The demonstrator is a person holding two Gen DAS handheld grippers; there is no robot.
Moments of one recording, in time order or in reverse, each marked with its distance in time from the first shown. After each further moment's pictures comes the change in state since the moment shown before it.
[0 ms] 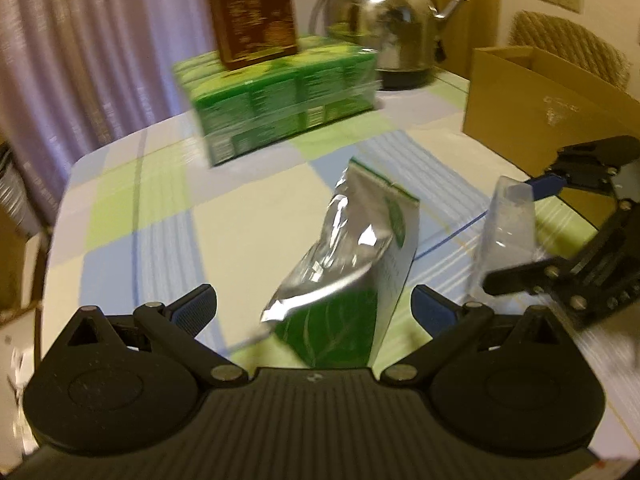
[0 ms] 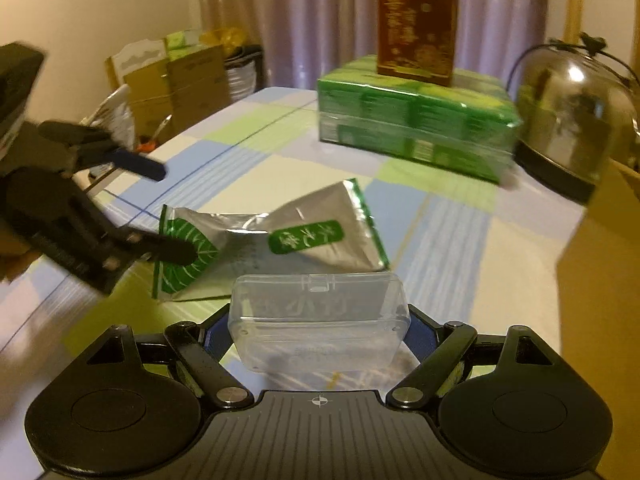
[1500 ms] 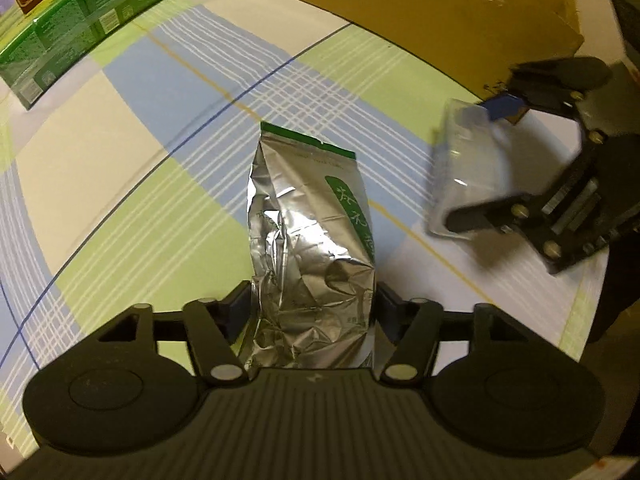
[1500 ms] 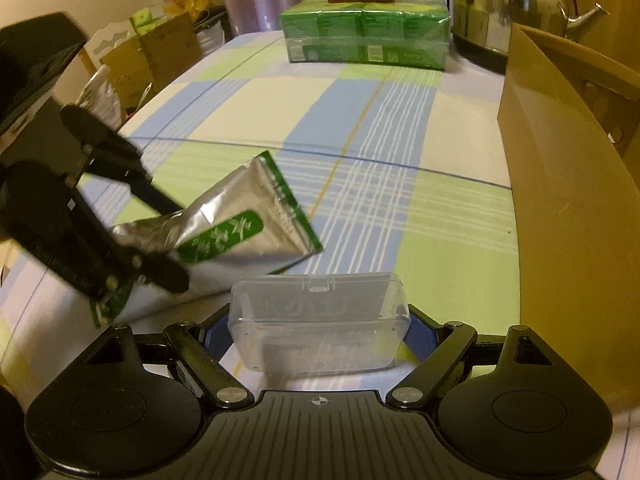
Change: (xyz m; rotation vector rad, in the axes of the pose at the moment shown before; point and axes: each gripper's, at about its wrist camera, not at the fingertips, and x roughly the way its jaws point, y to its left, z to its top) left arm -0.006 -0.107 -0.023 0.214 0.416 -0.287; right arm -0.084 0.019 -0.077 0.158 0.165 -0.008
